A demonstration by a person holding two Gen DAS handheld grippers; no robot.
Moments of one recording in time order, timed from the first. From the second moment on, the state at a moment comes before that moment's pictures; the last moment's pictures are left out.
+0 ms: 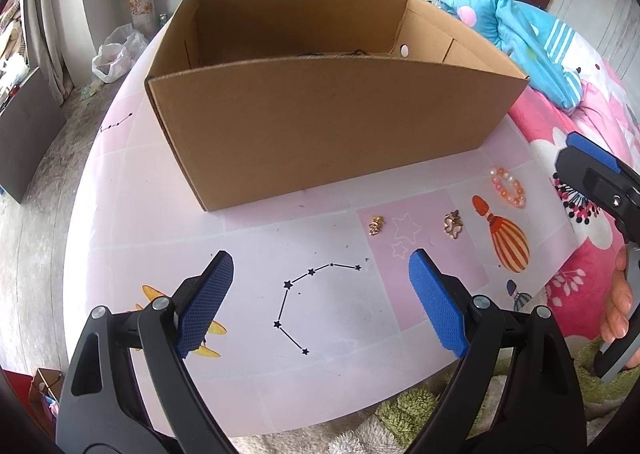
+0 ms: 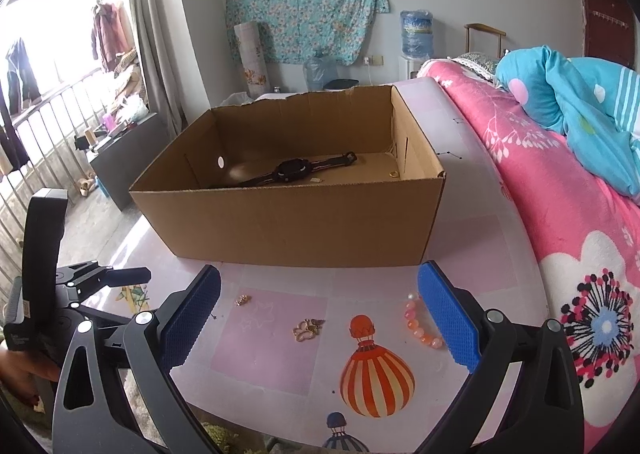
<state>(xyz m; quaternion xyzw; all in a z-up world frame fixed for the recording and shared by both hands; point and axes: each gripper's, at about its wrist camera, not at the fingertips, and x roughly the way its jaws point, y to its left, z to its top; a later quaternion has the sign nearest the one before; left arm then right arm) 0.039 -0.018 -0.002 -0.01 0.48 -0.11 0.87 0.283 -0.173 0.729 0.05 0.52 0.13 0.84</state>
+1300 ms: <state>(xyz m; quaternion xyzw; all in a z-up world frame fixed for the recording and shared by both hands) 0.047 -0.074 -0.015 0.08 0.41 -0.25 0.88 0.269 -0.159 0.659 0.08 0.61 0.20 0.76</state>
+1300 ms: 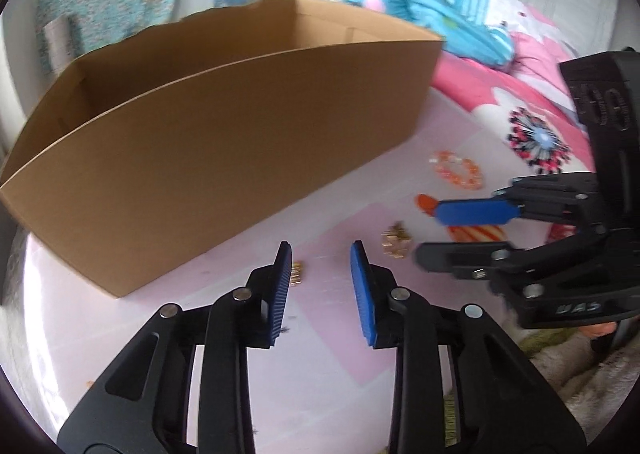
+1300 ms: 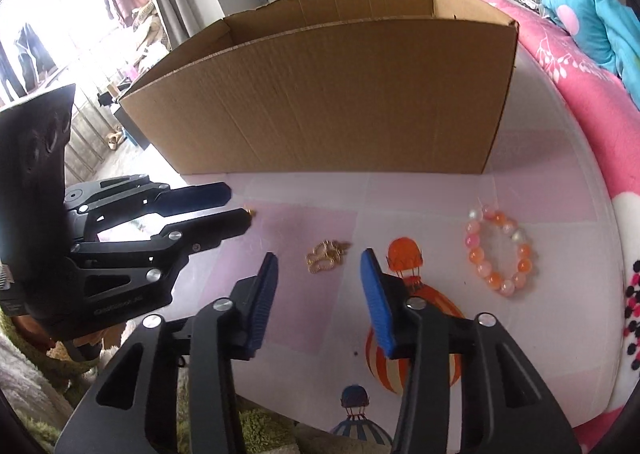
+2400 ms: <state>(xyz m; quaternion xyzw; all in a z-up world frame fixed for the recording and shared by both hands) 0.051 -0.139 -0.031 0.17 0.45 -0.27 0.83 0.240 -0.203 0.654 0.09 0.61 0.15 0.78</state>
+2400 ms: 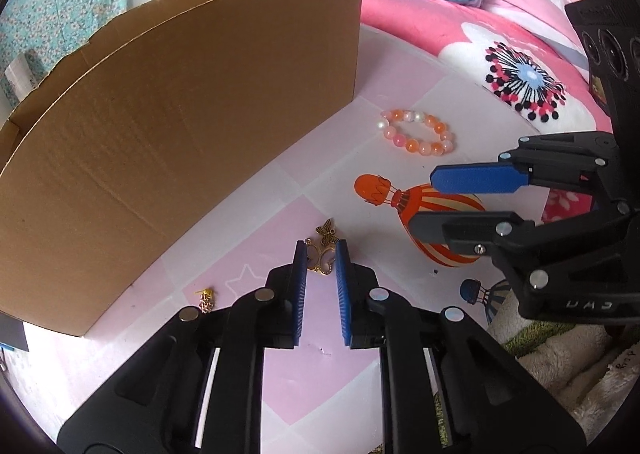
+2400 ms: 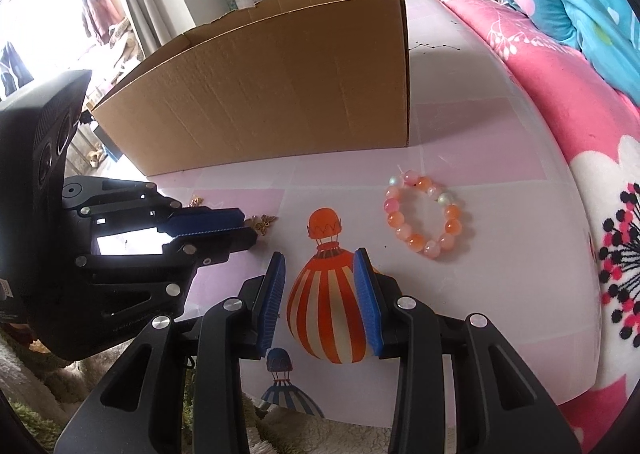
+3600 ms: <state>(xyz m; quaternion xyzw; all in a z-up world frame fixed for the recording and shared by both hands) 0.053 -0.079 -0.016 0.09 0.43 -0.23 0.87 0.276 -0.141 0.640 -0.04 0.61 0.24 0.76</state>
